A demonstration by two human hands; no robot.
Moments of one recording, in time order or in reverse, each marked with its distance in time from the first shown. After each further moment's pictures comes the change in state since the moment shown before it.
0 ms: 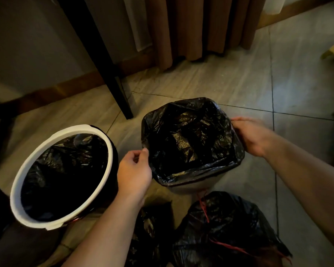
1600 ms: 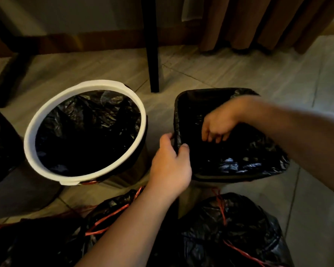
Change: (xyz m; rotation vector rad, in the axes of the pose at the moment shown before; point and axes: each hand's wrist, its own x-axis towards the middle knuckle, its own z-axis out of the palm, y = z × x) left_hand -0.024 -0.008 -0.014 0.106 -0.222 -0.035; right_hand 0.067 -0.017 0.190 -1.795 -0.765 0.126
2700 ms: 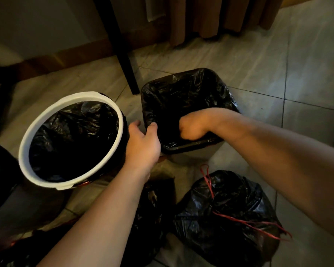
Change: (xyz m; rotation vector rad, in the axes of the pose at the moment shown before) left_hand 0.013 0.015 -0.005 -0.133 0.111 -0.088; right_hand -0.058 -0.021 0.064 -0.185 0.350 -0.195
